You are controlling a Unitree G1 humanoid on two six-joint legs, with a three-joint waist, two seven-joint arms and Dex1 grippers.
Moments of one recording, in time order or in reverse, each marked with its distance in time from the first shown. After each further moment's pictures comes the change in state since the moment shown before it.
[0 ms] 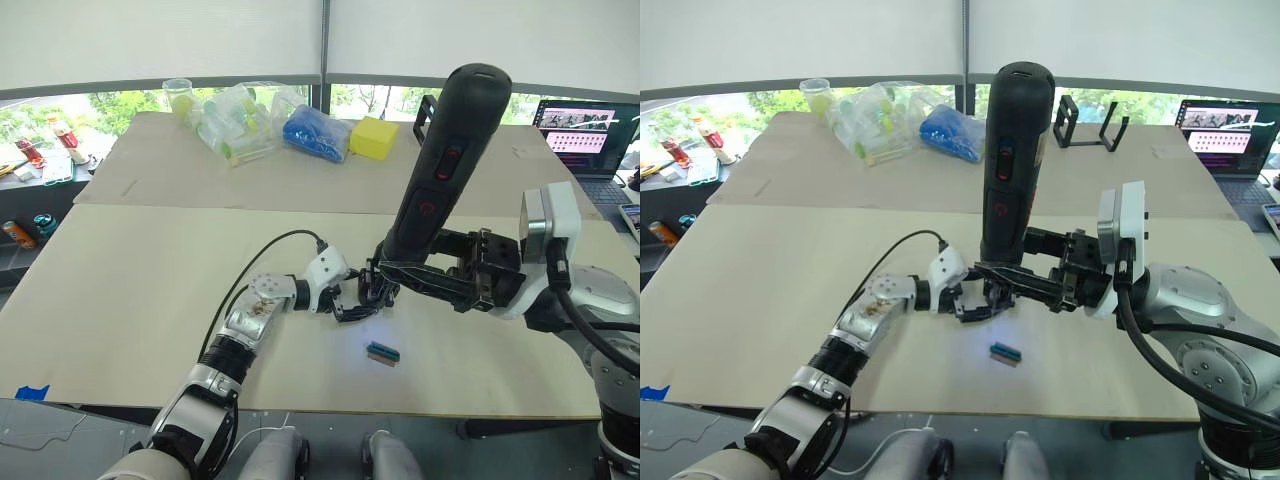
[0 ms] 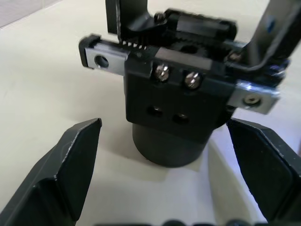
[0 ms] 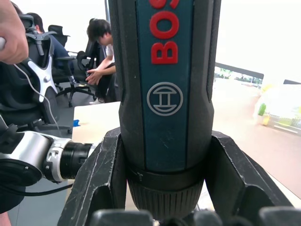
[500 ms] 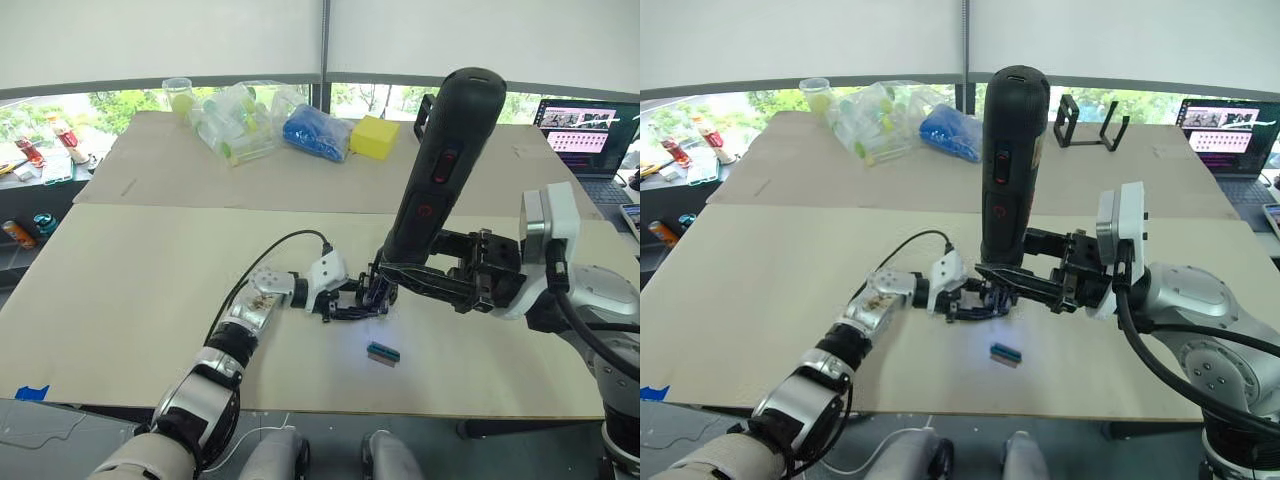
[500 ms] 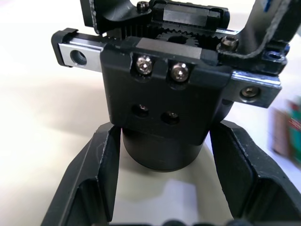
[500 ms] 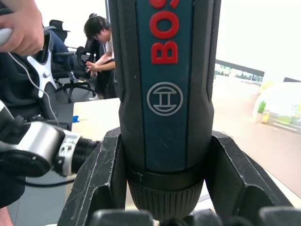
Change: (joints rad) left arm -0.136 0.023 -0.015 0.288 0.007 -0.265 -0.289; right arm 0.006 -0.019 0.001 -0.006 -0.002 0.000 0.002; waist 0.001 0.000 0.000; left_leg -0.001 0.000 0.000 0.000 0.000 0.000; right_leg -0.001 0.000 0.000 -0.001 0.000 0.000
